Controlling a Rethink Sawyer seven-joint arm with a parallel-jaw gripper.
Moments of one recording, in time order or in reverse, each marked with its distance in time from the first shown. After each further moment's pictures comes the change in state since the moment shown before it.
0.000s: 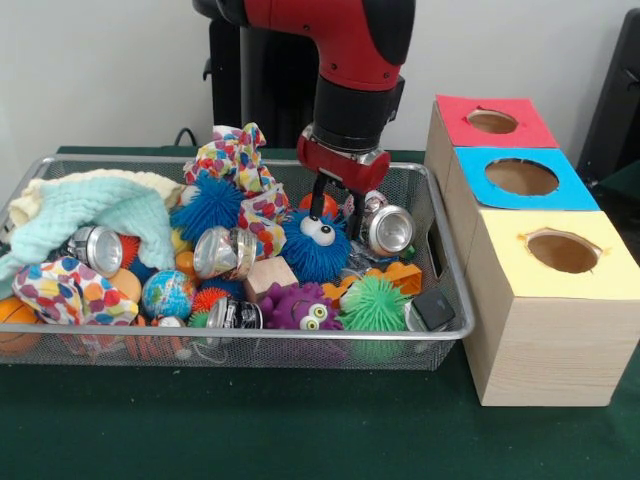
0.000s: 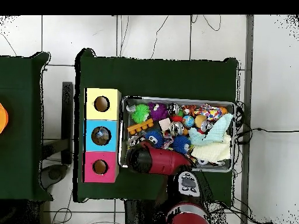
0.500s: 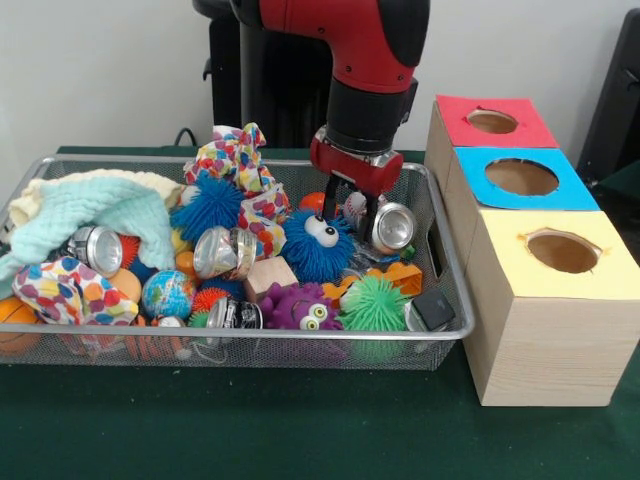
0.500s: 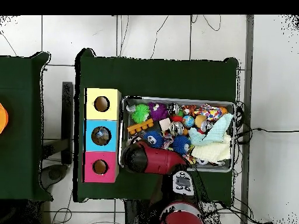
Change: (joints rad) arm 0.023 0.010 0.000 -0.002 0.028 0.000 0.000
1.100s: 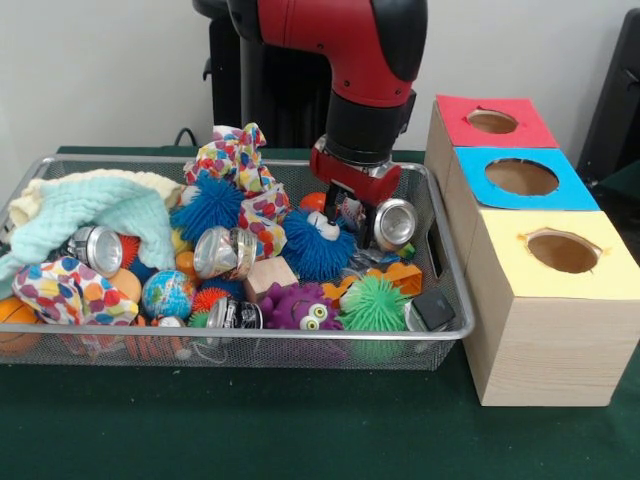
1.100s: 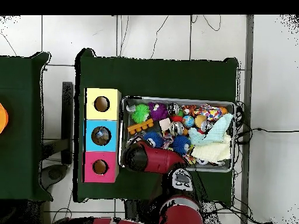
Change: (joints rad) arm 0.001 0.036 0.000 -0.013 0.017 0.000 0.000
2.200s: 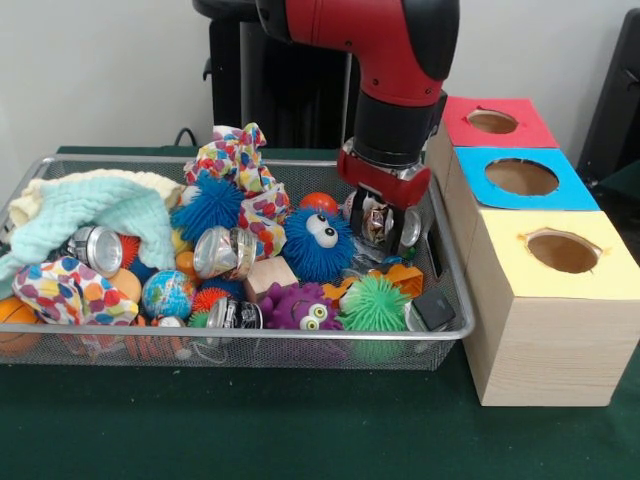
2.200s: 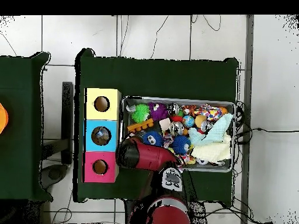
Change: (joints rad) arm 0.059 -0.005 -0.004 -0.012 0.106 0.000 0.000
